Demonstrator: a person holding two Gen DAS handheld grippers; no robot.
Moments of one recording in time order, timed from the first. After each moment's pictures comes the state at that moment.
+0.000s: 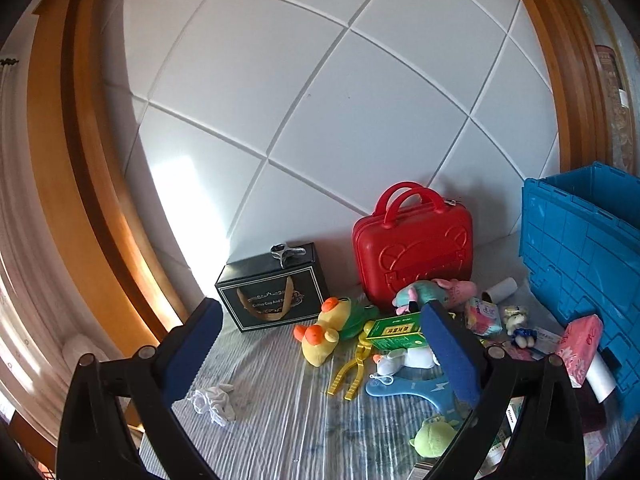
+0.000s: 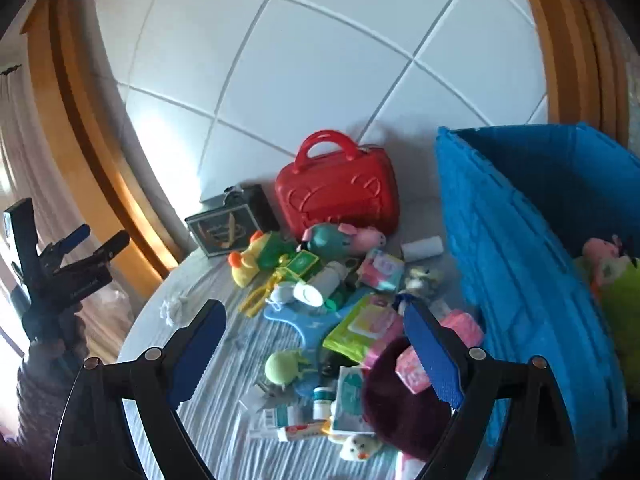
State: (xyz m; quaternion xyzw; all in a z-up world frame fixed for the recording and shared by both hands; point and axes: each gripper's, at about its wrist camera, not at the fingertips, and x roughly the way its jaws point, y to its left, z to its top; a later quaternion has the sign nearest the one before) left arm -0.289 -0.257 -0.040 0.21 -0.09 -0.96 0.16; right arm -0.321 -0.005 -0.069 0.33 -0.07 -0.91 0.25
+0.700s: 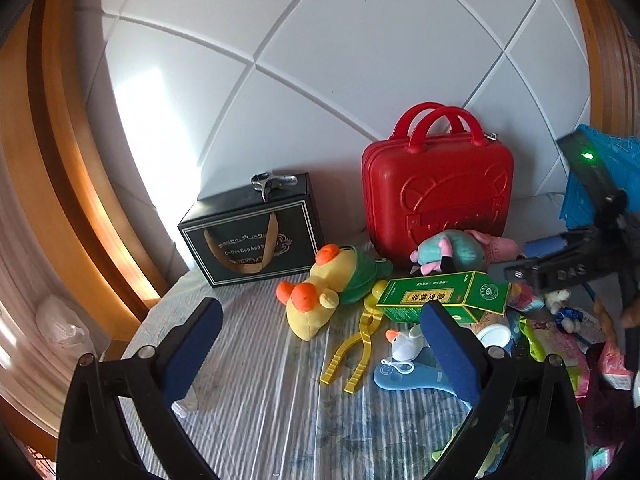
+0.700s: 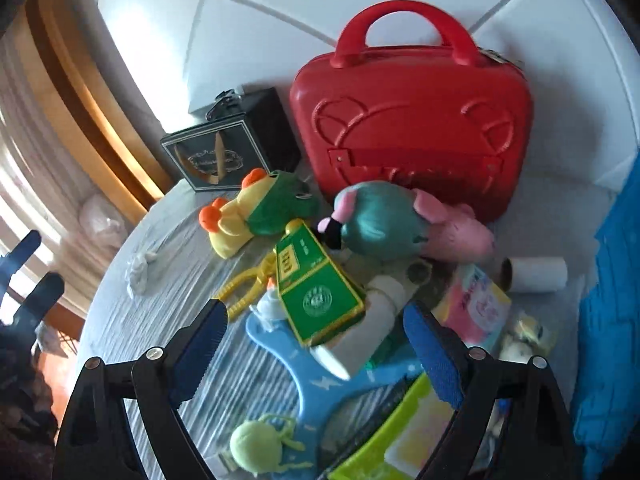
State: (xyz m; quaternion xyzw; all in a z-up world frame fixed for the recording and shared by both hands) left arm -0.400 -0.330 -0.149 0.30 -0.05 -0.94 0.15; right arm -0.569 -0.171 -0.202 0.45 0.03 -0.83 0.32
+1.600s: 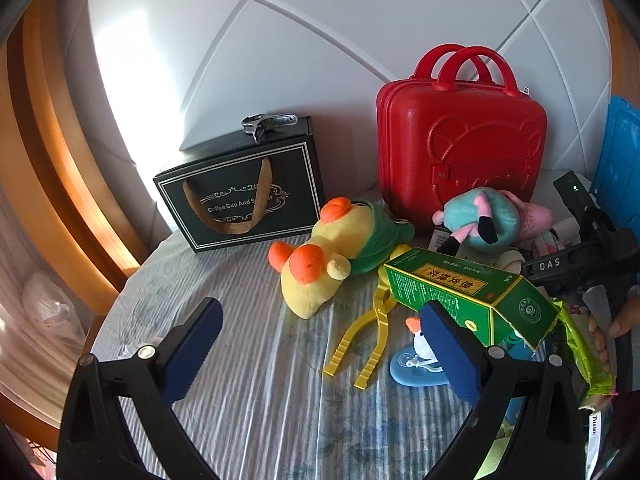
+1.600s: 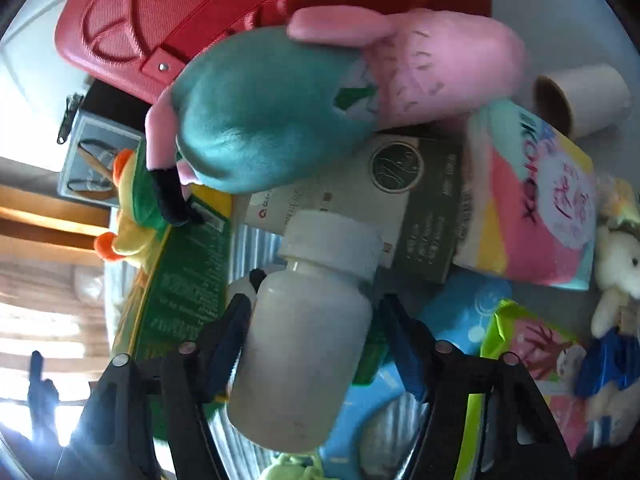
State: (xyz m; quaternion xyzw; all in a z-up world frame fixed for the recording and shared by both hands) left arm -0.448 -0.364 -0.208 0.36 -0.03 -0.92 0.15; right arm -0.650 -0.154 -0.337 0.63 -0.14 -0.73 0.21
